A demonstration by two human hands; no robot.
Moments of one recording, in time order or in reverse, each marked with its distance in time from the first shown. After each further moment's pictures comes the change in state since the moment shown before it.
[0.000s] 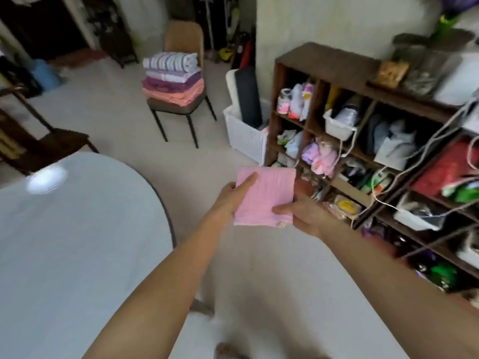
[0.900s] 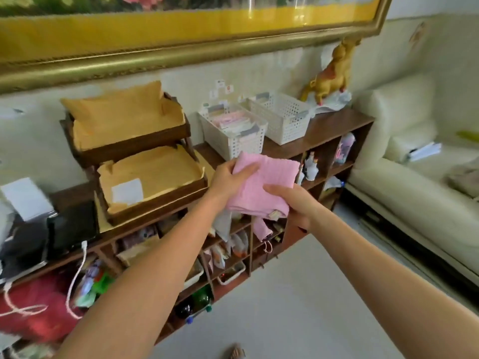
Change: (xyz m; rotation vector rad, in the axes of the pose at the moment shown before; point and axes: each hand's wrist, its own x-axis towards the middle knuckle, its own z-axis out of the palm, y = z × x) left_hand -0.309 0.040 0.973 0.490 -1.296 0.722; right_hand -0.590 -0.011 -0.683 0.567 1.329 -0.439
